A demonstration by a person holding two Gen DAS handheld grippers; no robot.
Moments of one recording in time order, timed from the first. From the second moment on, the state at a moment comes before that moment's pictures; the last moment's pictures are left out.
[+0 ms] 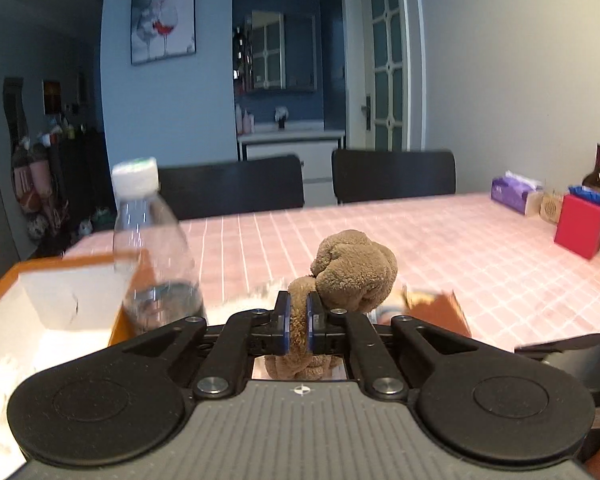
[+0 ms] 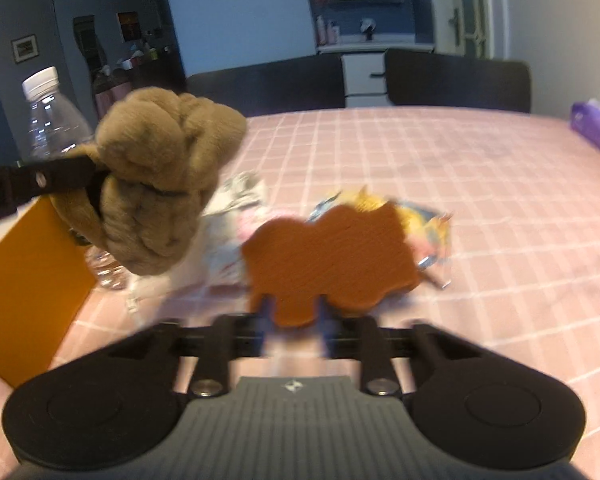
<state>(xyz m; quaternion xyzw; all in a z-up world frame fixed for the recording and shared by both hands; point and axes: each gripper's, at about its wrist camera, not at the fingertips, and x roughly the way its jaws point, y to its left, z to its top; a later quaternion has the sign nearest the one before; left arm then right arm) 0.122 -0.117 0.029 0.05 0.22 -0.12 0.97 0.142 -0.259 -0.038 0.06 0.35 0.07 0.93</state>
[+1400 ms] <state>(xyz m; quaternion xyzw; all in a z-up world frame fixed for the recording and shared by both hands) 0.101 -0.106 -0.030 0.05 0.32 -0.12 0.94 0.112 -0.265 -0.055 0.09 0.38 0.07 0.92</state>
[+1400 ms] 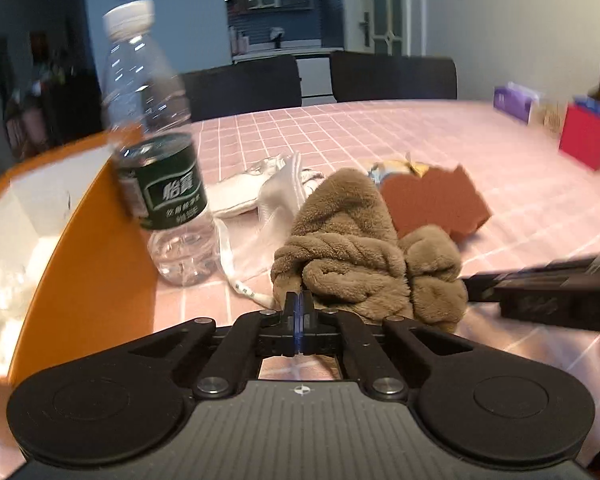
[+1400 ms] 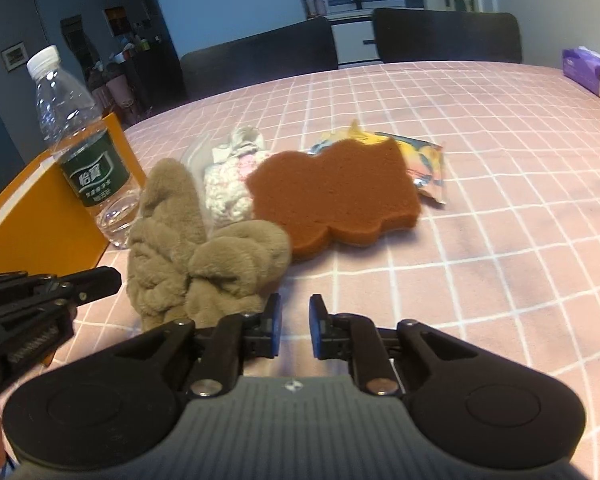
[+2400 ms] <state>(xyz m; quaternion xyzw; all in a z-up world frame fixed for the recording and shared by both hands) 0.163 -0.096 -0.043 -0.17 0.40 -0.06 0.90 0.142 -0.259 -0.060 0.16 0.36 0.04 0.92</state>
